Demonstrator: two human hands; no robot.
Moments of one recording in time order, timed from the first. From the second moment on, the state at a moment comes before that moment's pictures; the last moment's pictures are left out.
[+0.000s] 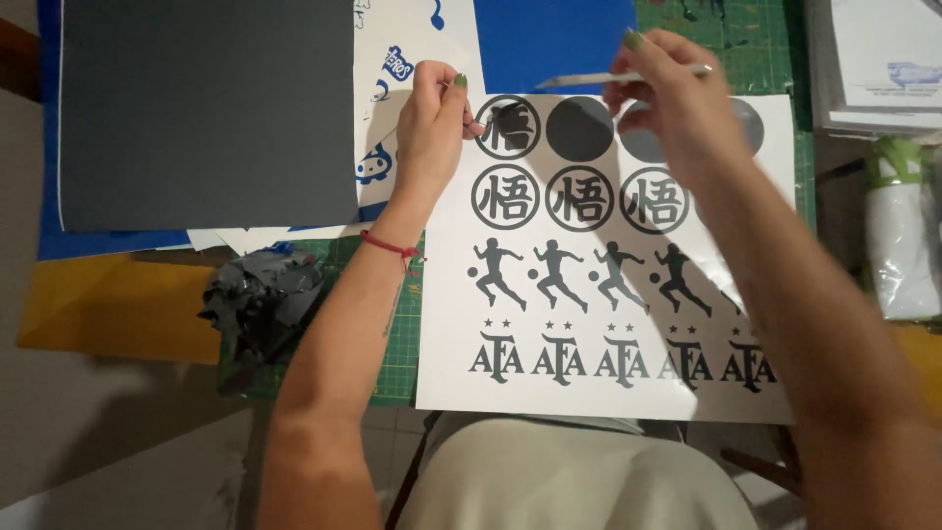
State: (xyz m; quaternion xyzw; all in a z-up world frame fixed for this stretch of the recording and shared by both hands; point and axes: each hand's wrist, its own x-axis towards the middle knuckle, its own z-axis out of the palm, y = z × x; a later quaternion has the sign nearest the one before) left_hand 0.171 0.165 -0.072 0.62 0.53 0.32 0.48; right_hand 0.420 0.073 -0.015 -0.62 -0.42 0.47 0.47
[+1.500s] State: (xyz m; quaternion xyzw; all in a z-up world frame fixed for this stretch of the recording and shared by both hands) left_hand 0.159 0.154 -0.035 0.64 0.44 0.38 0.50; right_hand 0.410 0.095 -0.086 -0.53 -0.34 0.50 0.60
